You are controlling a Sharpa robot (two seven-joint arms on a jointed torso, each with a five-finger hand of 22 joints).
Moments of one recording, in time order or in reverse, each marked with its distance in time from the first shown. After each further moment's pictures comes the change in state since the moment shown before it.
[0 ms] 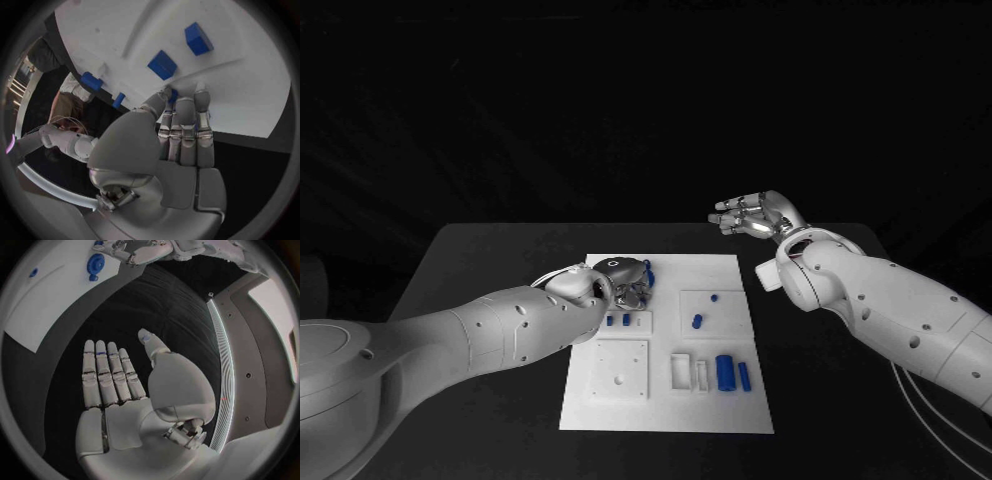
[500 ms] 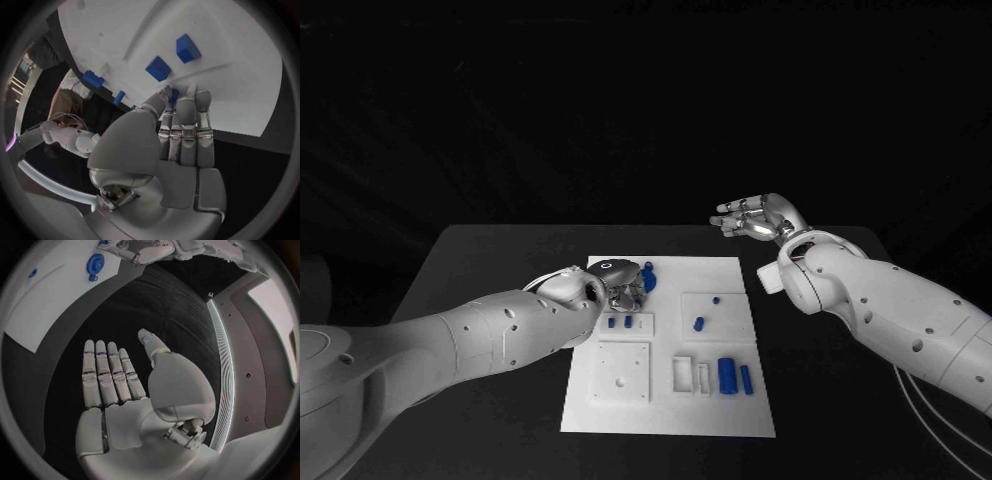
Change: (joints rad) left arm -0.006 -0.056 0.029 0.056 0.006 -0.009 -0.001; left_hand 0.003 0.002 -0.004 -0.002 0.001 0.000 0.000 0.000 0.000 0.004 0.004 0.000 0.000 0.007 0.000 -0.007 0.002 -0.010 0.000 0.000 0.000 0.000; right arm 0.000 -0.001 0.000 0.001 0.000 0.000 0.001; right_hand 0.000 0.000 0.000 0.000 0.004 0.000 0.000 0.000 0.000 0.000 0.000 0.000 0.000 0.000 0.000 0.000 0.000 0.000 0.000 0.000 0.000 0.000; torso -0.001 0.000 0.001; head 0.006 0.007
